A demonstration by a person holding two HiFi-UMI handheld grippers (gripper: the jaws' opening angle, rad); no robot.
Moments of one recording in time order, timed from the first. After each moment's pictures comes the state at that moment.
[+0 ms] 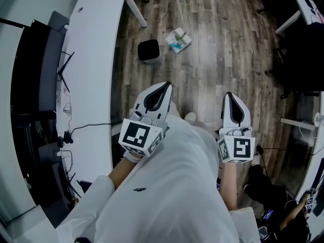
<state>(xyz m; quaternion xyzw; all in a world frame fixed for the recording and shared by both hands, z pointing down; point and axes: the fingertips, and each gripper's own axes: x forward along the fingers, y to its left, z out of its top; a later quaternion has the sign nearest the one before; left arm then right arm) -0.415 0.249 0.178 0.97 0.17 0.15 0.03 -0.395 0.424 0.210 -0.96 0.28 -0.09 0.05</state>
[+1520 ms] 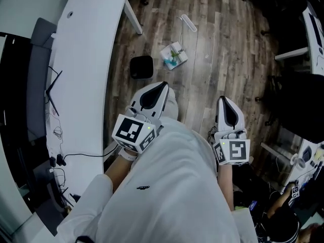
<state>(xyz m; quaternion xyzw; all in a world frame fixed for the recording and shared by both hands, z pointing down) -0.149 0.124 0.207 0.96 0.15 0.18 0.12 -0.124 0.296 0.217 -0.93 0.35 -0.14 0.01</state>
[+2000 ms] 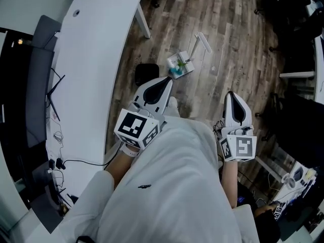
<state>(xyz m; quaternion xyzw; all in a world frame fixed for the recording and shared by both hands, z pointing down) -0.046 0.039 0.213 0.97 0.12 0.16 0.13 0.002 0.216 0.217 -0.92 0.38 -0.13 -0.02</state>
